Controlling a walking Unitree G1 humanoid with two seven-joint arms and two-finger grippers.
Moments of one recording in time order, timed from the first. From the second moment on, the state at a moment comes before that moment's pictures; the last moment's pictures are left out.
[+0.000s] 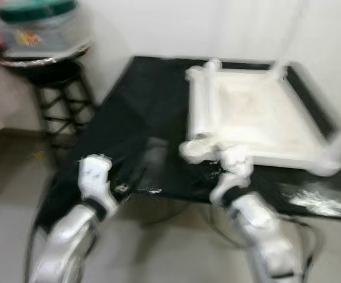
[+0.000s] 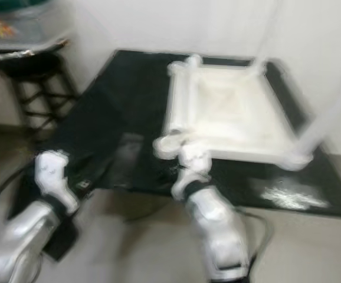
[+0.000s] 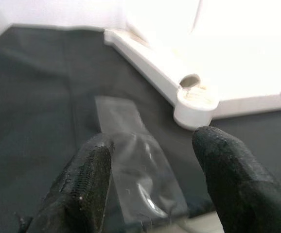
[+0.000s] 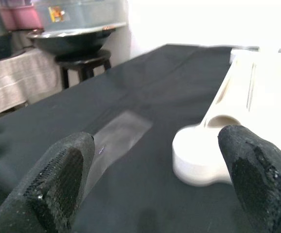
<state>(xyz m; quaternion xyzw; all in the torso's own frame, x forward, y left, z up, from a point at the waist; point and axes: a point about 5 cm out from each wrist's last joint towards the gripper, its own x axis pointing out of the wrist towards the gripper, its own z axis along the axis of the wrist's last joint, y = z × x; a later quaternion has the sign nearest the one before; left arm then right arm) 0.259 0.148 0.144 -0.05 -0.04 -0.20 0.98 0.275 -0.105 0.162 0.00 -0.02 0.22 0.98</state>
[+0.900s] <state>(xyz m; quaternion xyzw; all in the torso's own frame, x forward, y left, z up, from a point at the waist) 0.287 0.129 0.155 0.00 -0.10 -0.19 0.98 0.293 -0.106 0.139 -0.10 -0.02 0.21 0.97</state>
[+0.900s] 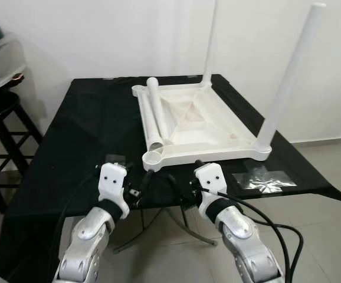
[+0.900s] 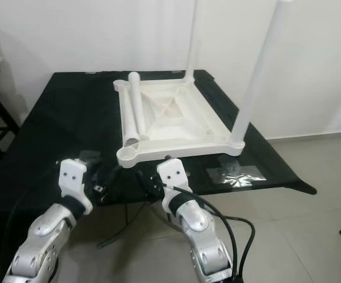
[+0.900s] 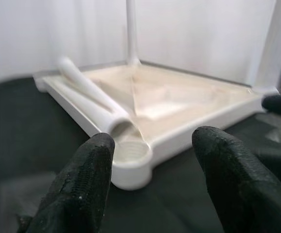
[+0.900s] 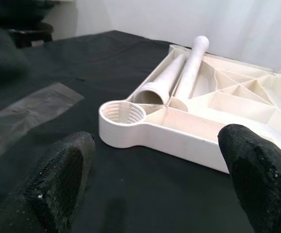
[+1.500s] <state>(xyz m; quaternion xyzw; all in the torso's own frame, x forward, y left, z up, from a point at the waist) 0.287 0.114 0.164 0.11 -0.13 -0.28 0.95 0.302 -0.102 0.146 -0.12 -0.04 0.20 0.97</state>
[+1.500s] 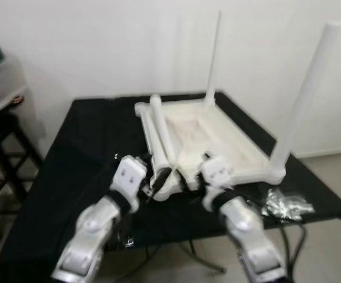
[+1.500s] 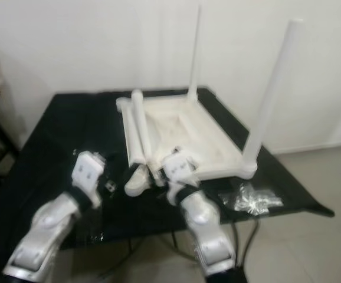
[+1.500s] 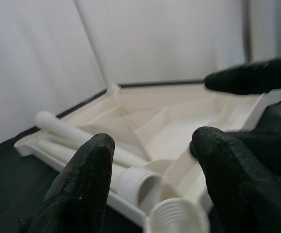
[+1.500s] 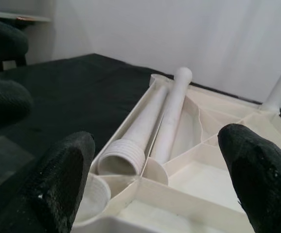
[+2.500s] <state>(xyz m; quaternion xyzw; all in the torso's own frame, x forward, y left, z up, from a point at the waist) 0.289 0.146 0.151 0.34 -0.03 -0.29 0.89 0.302 -0.138 0.119 -0.14 0.02 0.15 0.98</state>
